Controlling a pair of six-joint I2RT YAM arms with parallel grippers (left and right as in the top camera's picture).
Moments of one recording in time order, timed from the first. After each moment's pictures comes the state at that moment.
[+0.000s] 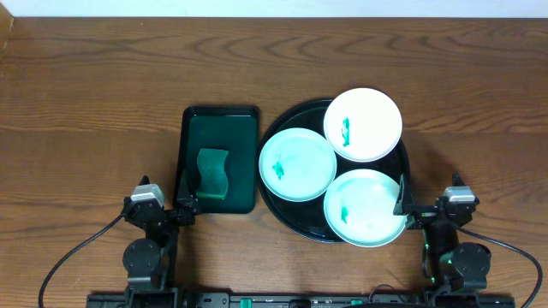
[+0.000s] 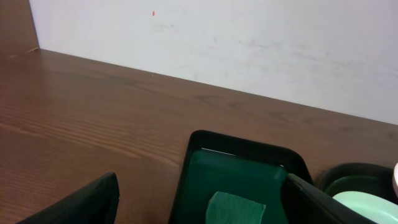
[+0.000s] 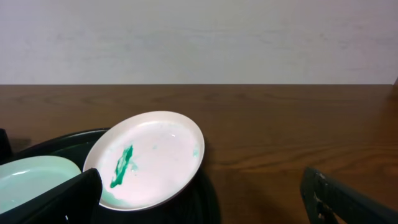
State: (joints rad) left arm 0.02 0.01 0.01 -0.11 -0.04 -0.20; right arm 0.02 0.01 0.01 -0.07 -0.03 0.04
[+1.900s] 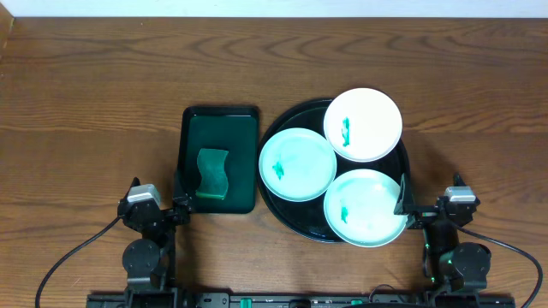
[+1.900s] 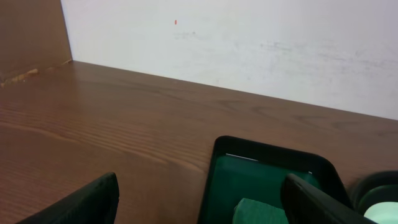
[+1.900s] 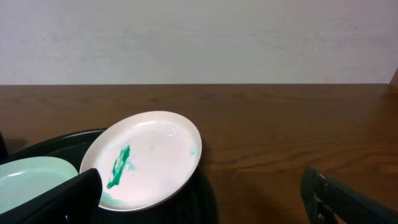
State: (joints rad) left arm 0.02 0.01 0.02 -0.10 -0.12 -0.14; right arm 0.02 0.01 0.01 -0.07 -0.01 0.04
